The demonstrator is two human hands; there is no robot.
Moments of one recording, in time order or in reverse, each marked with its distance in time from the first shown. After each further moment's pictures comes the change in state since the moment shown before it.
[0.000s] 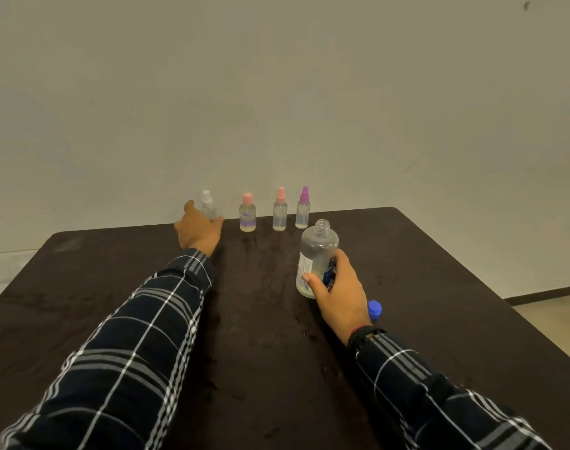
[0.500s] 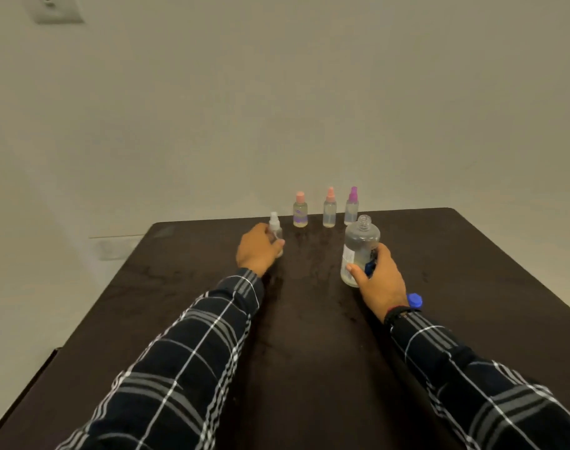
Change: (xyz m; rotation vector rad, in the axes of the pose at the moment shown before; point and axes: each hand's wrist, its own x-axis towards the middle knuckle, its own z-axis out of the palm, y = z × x) left_hand -0.094 -0.005 -0.056 0.106 -0.192 0.140; right_hand 0.001 -0.010 -0.009 -0.002 -0.087 0.044
